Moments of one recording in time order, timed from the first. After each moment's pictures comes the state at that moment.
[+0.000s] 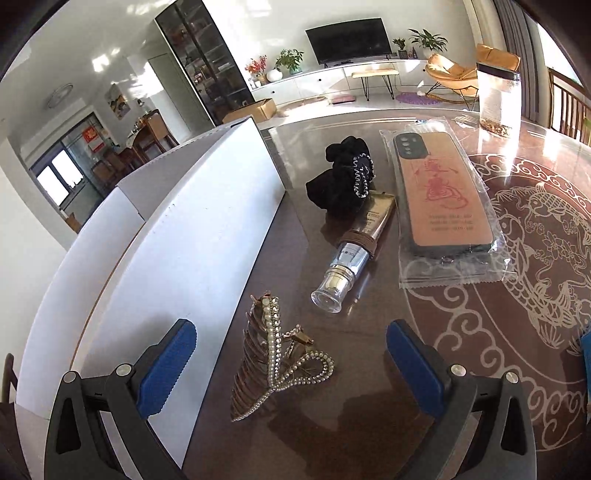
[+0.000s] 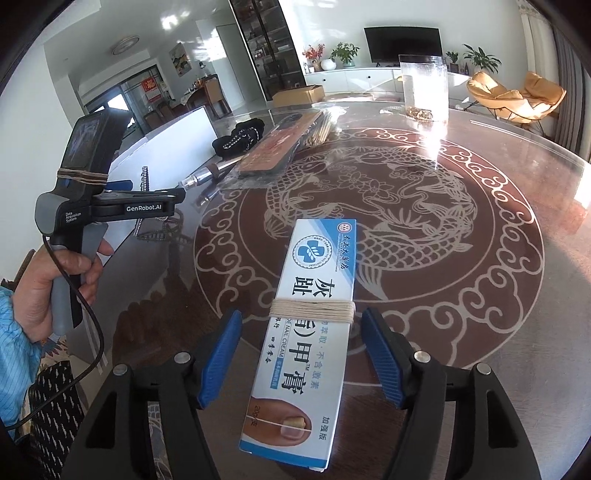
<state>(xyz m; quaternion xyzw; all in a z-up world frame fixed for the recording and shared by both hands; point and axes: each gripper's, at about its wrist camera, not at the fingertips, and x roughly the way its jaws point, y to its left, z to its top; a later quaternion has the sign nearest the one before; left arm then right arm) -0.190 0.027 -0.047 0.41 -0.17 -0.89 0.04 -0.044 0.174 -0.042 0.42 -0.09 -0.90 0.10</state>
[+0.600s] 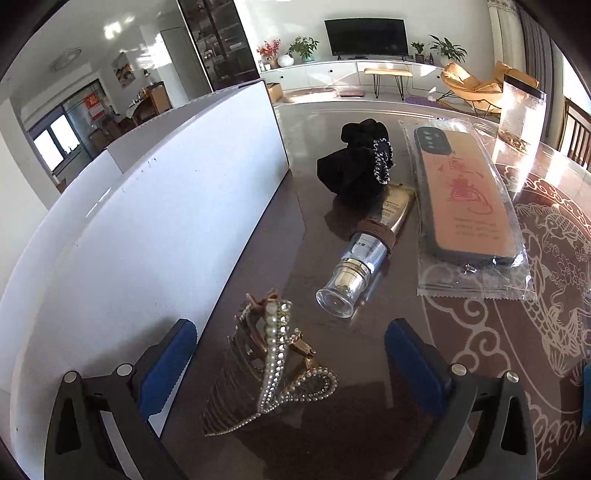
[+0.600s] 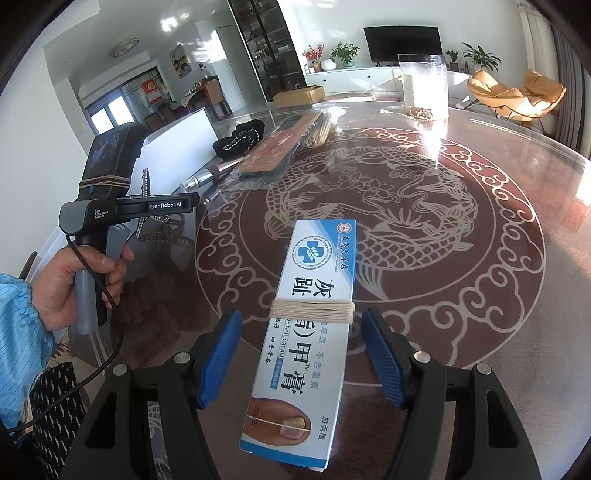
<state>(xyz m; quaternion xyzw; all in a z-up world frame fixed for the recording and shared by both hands) -0.211 0.010 -0.065 0.45 -0.10 -0.89 0.03 -0.045 0.175 -0.042 0.42 -0.10 -0.90 0.11</state>
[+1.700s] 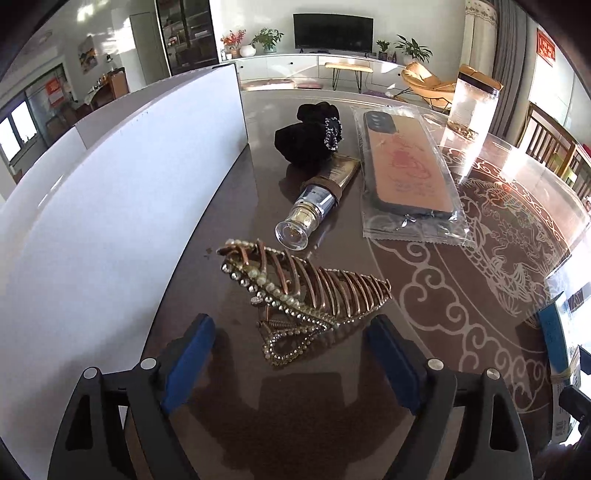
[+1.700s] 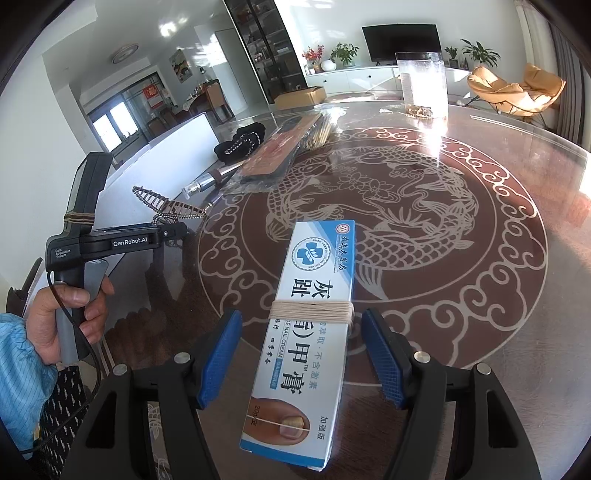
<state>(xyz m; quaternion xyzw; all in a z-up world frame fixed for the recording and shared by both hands) -0.173 0.000 -0.067 0.47 -0.06 -0.88 -0.06 -0.045 0.180 -0.042 0.42 -0.11 -0.90 0.11</state>
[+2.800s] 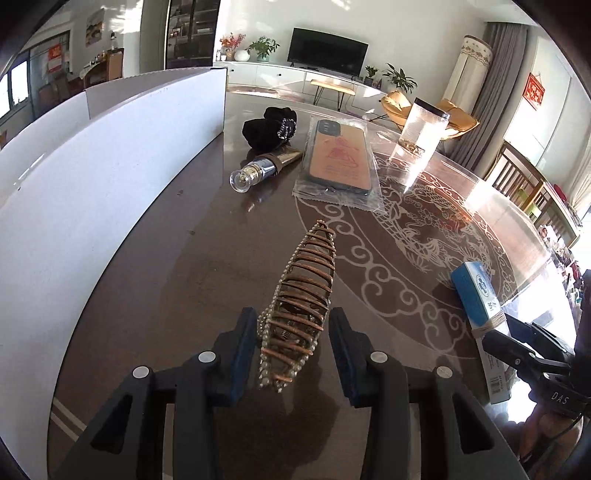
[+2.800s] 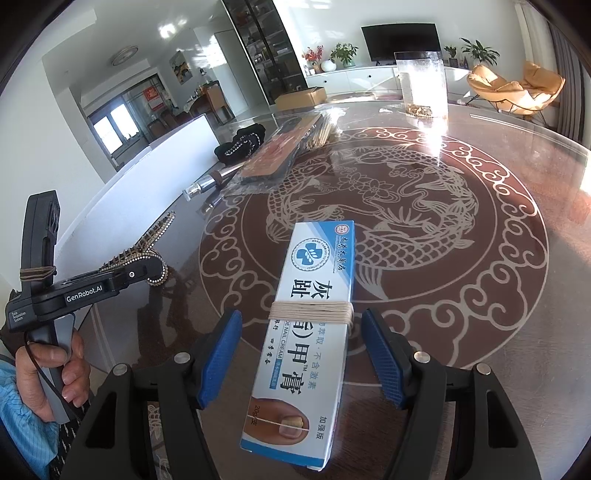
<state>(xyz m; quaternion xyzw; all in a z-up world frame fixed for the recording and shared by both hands) -0.079 0.004 -0.050 0.44 0.04 -0.89 -0.12 -0.043 0.183 -0.042 0.41 -0.12 -0.89 0.11</state>
